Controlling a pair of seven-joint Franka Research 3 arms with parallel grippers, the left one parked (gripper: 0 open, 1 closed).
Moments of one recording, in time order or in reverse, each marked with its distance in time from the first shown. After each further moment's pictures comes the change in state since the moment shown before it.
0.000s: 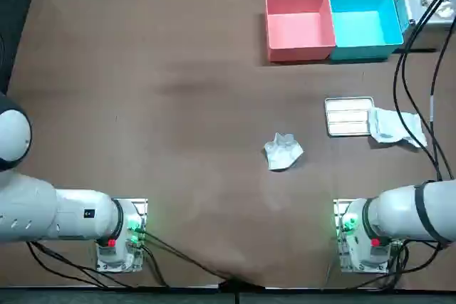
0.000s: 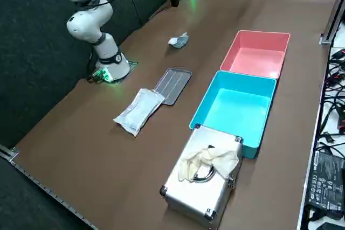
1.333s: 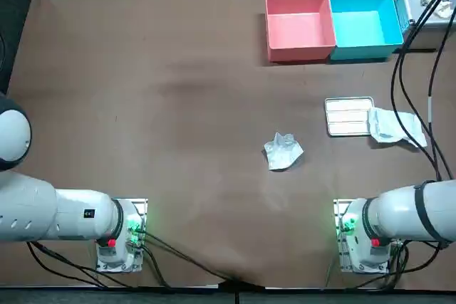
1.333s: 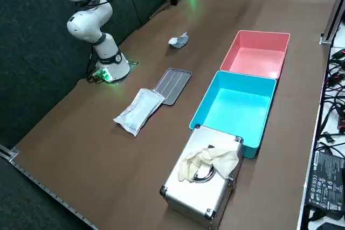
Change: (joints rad) arm 0.020 0.002 0.015 0.000 0.003 -0.057 -0.001
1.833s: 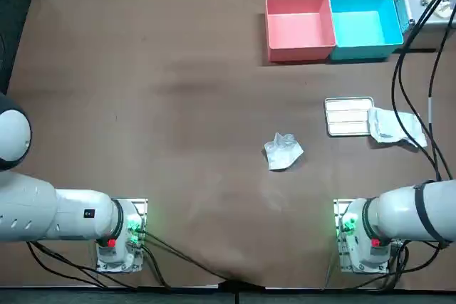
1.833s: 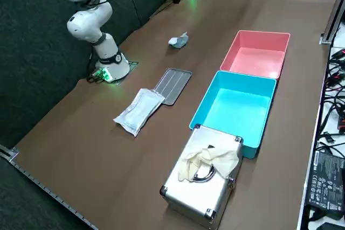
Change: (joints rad) arm 0.011 0.001 0.009 -0.008 0.047 -0.015 0.000
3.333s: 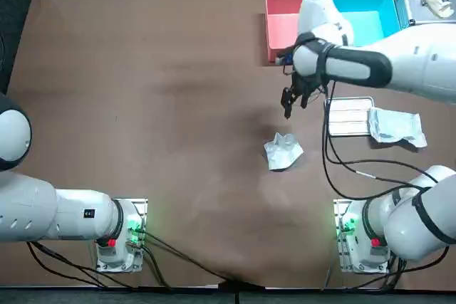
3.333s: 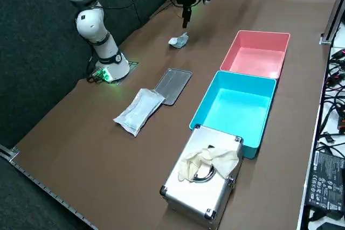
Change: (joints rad) arm 0.613 0.080 0.021 -0.622 0.186 0.513 0.006
